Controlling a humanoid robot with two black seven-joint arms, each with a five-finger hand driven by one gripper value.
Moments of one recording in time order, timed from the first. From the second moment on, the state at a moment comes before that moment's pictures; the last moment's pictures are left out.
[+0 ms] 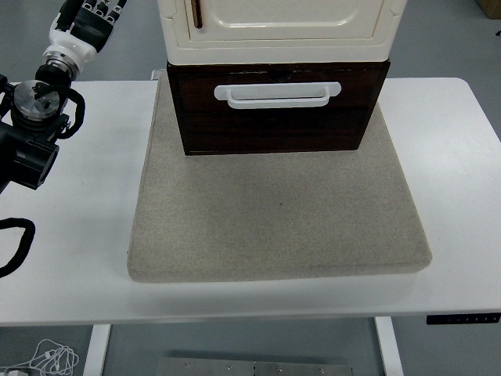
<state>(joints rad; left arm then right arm) -1.04 0.26 -0.90 -0.39 -0.41 -0.32 -0.07 -0.03 0.00 0.13 0.15 -0.15 0.22 -0.01</state>
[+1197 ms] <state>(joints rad) -1.07 0.28 -0.88 -0.37 -0.41 -0.32 -0.07 -0.03 0.00 0.13 0.15 -0.15 0.22 -0.01</state>
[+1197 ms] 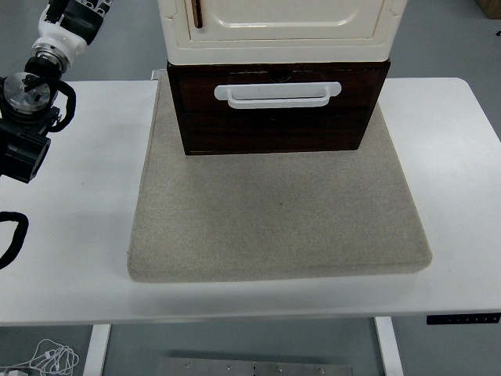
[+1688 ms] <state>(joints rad) -1.13 0.37 -0.87 -0.38 -0.39 -0.34 -0.07 -0.03 0.00 0.13 0.15 -0.15 0.22 -0.01</state>
